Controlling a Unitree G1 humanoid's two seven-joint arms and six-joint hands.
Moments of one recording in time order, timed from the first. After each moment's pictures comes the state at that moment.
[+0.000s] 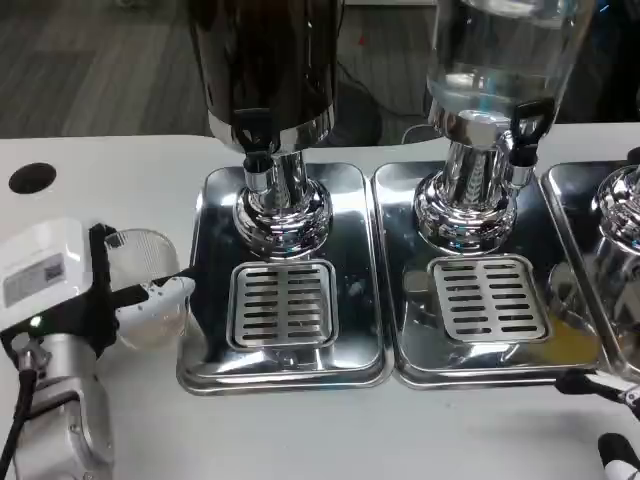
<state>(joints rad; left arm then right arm) -0.10 0.35 -0.20 0.03 0.94 0.53 0.10 0.62 -0.43 -0.17 0.07 -0.04 -0.83 0.23</state>
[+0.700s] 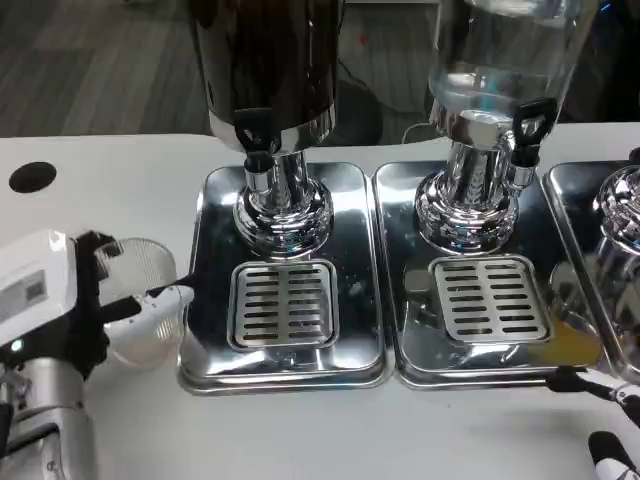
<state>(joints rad) 0.03 0.36 -0.16 -0.15 0.90 0.49 0.11 0.60 -0.43 -0.15 0.07 -0.04 -0.83 0.24</state>
